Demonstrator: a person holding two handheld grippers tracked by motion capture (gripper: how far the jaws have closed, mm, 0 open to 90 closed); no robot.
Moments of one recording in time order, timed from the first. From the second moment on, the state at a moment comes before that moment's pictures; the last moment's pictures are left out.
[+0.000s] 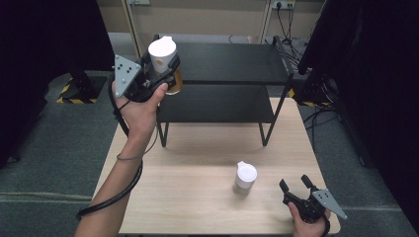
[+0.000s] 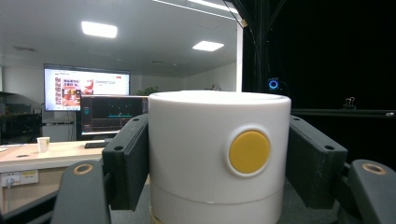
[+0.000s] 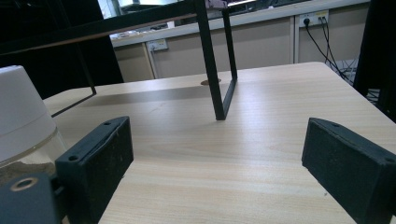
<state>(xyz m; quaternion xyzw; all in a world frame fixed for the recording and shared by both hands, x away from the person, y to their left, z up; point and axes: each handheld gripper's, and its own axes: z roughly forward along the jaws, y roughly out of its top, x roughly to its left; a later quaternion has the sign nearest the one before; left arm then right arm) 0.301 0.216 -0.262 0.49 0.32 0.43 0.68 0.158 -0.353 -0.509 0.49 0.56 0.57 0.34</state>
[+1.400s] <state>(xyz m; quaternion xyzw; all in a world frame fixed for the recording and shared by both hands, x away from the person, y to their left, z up) 0.366 0.199 -0.230 0.50 0.38 0.46 0.63 0.159 -0.354 -0.509 0.49 0.57 0.57 0.33</state>
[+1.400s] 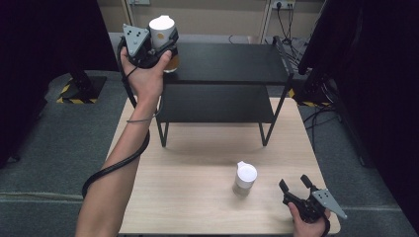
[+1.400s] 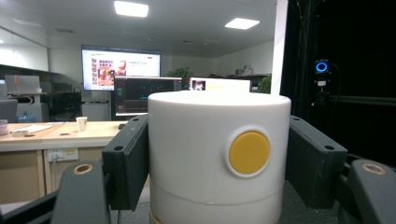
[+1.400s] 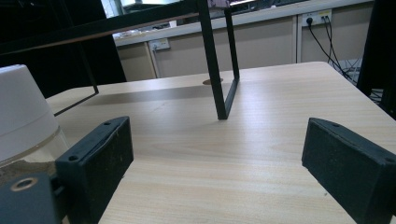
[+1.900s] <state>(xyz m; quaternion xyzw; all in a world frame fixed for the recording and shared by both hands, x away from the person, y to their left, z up) 0.371 0.196 -0.227 0.51 0.40 0.45 0.61 0.159 -0.354 -0.509 0.49 0.57 0.57 0.33</state>
